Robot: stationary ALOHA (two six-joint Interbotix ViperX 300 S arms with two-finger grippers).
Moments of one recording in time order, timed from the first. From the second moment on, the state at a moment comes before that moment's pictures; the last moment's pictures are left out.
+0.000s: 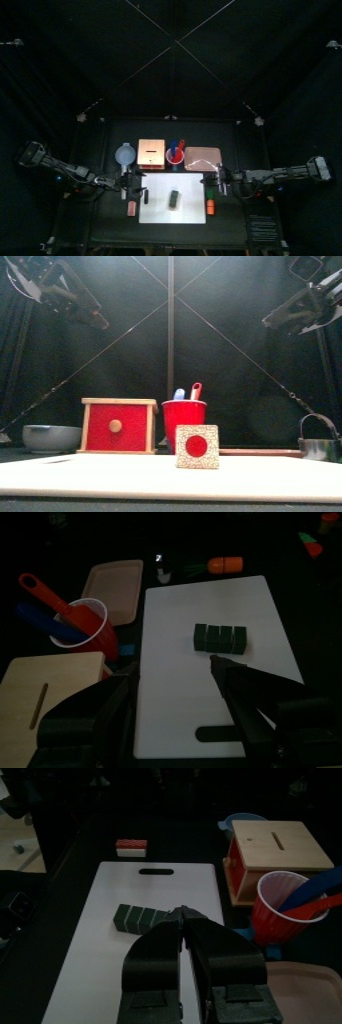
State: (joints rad) left arm -0.33 -0.59 0.93 1.23 0.42 -1.22; right arm 0.05 -0.82 1.16 -0.04 -0.11 0.01
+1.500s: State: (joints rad) left arm -0.31 -0.59 0.96 1.28 0.39 -1.22; right arm 0.05 -0.32 0.85 0.58 0.38 0.49
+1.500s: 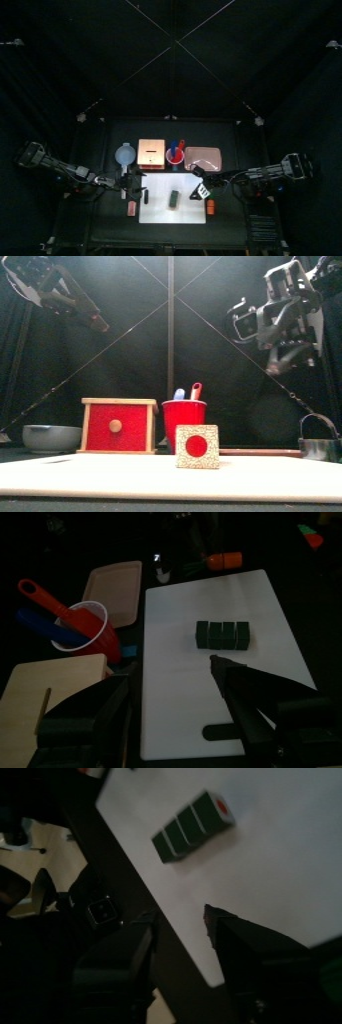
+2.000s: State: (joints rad) left arm -0.28 -0.59 1.00 1.28 0.39 -1.22; right arm 0.04 -0.13 0.64 0.26 0.57 1.05
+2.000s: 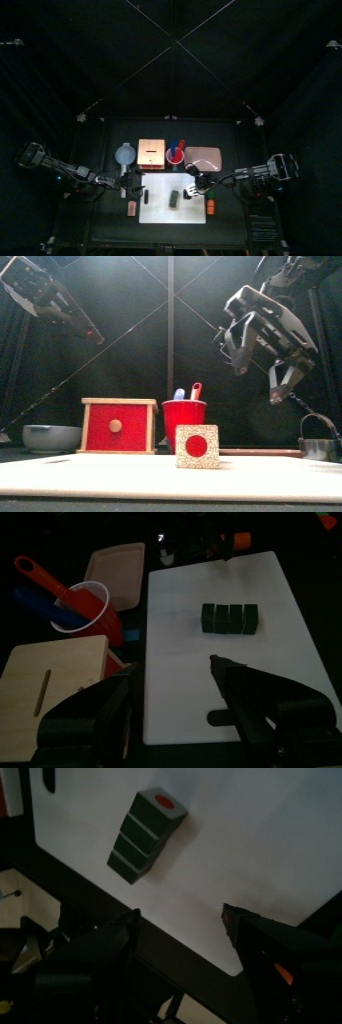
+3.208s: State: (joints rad) left arm -0.20 -0.59 1.02 1.26 0.39 -1.21; right arm 0.11 0.31 0.19 0.01 0.80 1.59
